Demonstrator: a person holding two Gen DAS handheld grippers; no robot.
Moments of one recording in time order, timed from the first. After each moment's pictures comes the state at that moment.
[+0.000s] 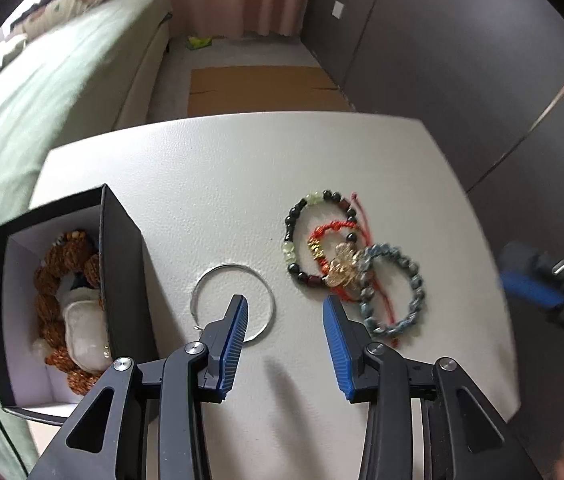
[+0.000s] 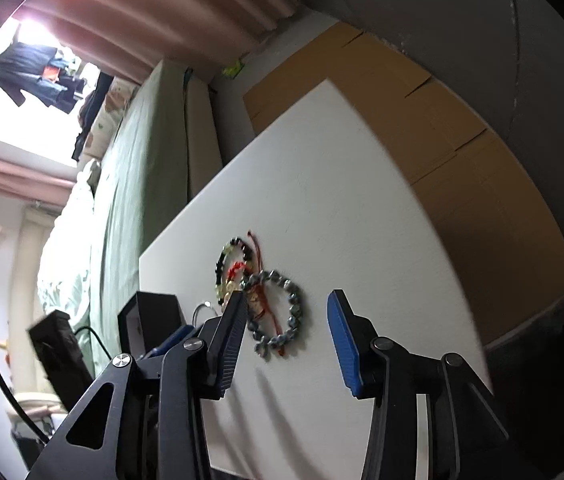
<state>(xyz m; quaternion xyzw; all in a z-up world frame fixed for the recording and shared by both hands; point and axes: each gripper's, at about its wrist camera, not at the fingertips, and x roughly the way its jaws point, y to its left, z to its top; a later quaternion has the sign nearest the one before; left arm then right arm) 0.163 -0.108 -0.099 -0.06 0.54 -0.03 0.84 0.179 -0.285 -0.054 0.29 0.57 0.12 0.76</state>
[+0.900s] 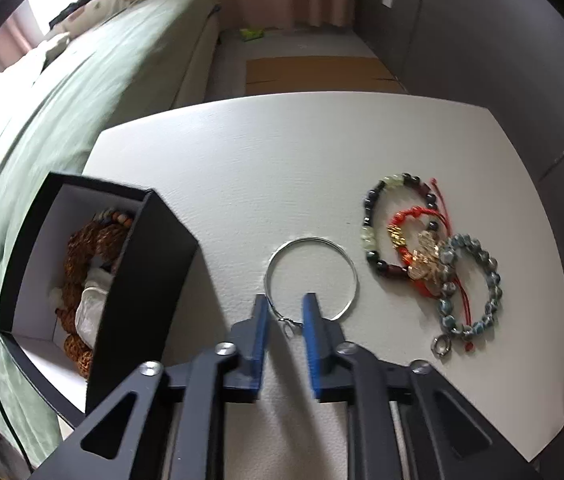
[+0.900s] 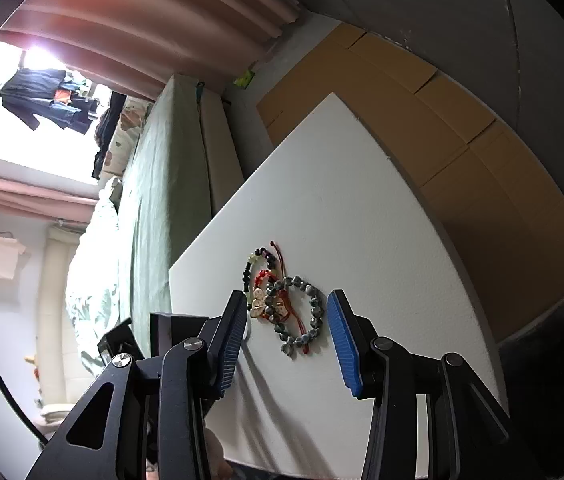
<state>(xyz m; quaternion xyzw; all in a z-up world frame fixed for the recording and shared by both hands) 0.159 -0.098 -0.118 -0.02 0.55 0.07 0.83 0.177 -0.295 -0.048 0.34 0.55 0.14 0.74</state>
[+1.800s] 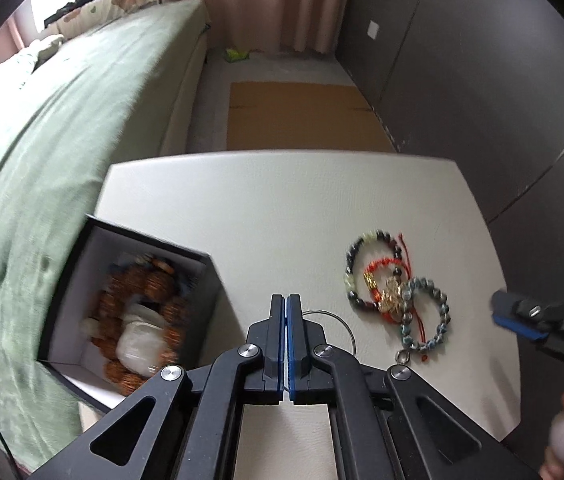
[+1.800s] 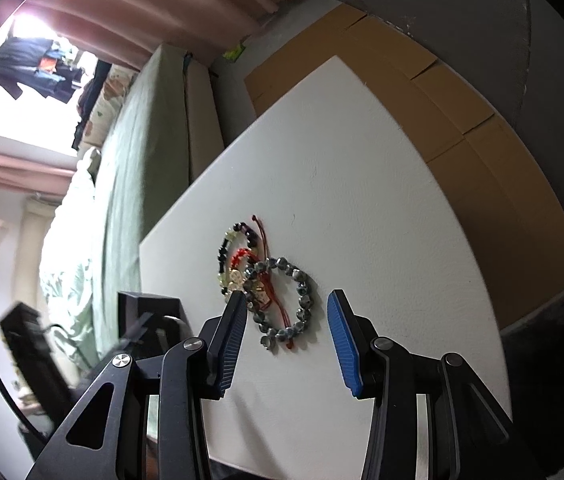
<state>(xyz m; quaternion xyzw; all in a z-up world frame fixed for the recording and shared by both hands) 0.158 -0.064 -0.058 -0.07 0.52 0.03 0.85 0.187 -0.263 -0.075 0.28 0.60 0.13 0.74</state>
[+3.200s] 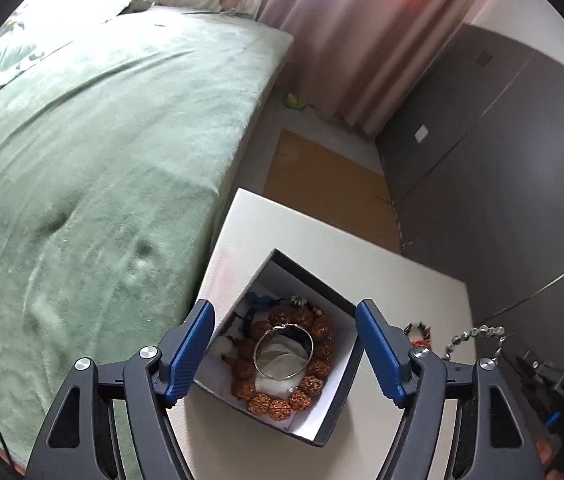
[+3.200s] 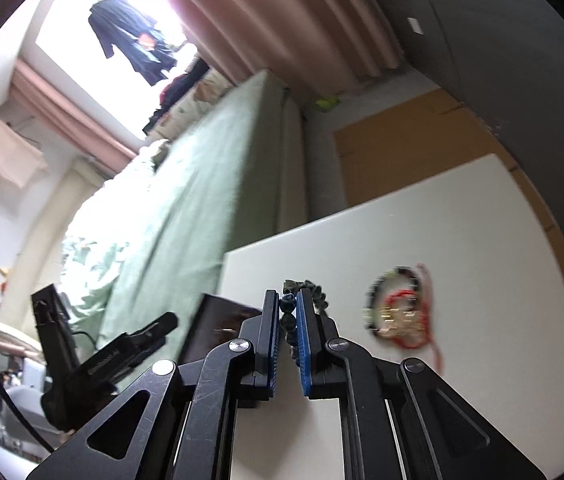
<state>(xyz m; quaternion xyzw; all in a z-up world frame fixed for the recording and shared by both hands) 0.101 0.084 -0.031 -0.26 0.41 0.07 0.87 0.154 -0.149 0.015 0.21 0.46 0.24 0.83</state>
